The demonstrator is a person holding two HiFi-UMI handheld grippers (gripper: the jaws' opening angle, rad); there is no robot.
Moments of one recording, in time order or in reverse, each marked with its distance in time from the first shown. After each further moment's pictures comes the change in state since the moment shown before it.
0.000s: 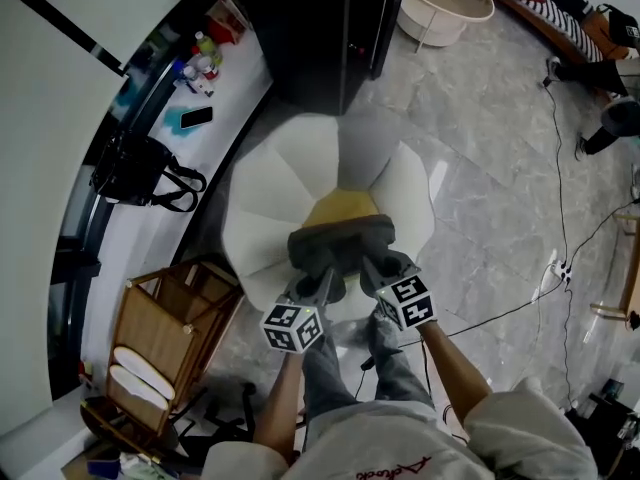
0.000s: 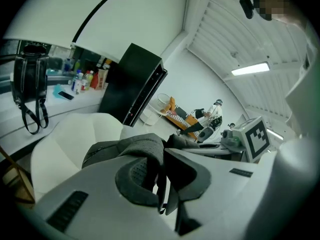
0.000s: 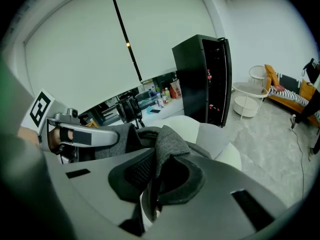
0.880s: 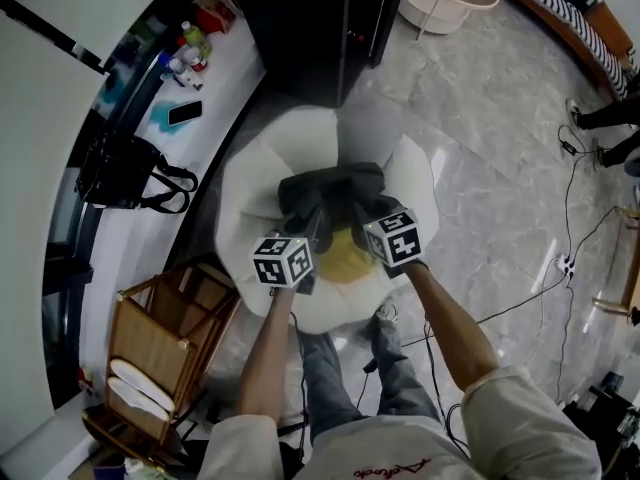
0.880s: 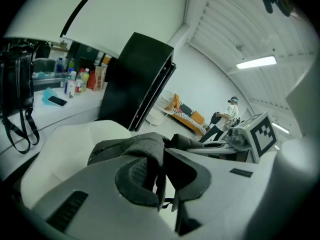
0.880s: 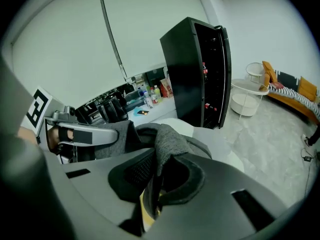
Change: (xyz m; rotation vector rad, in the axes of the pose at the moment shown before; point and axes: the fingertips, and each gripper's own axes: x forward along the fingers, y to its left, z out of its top) left arm 0.114 0.104 0.062 0.049 0.042 0.039; right arm 0.126 -0.086 0.046 0.043 0.014 -0.050
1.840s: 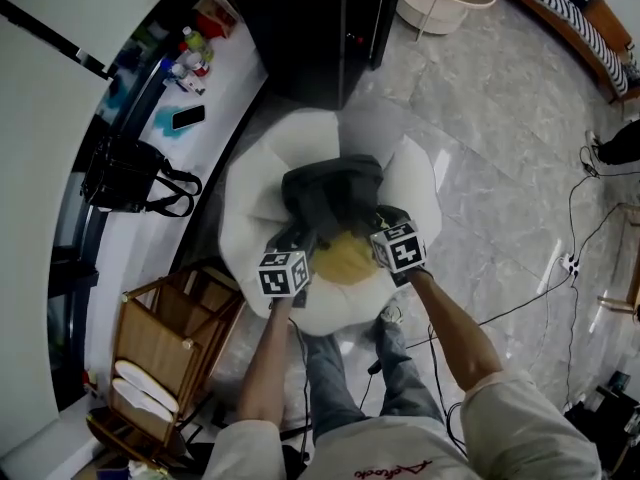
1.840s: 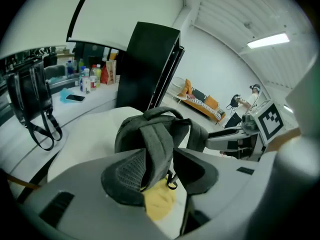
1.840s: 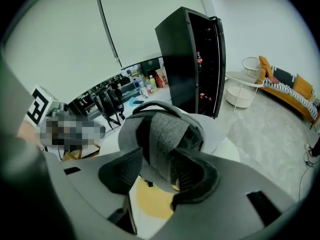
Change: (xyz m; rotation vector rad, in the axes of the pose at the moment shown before) left arm -0.020 0.042 -0.064 0.047 0.138 0.179; right arm 0.000 -0.015 -0.062 0.015 0.081 -0.048
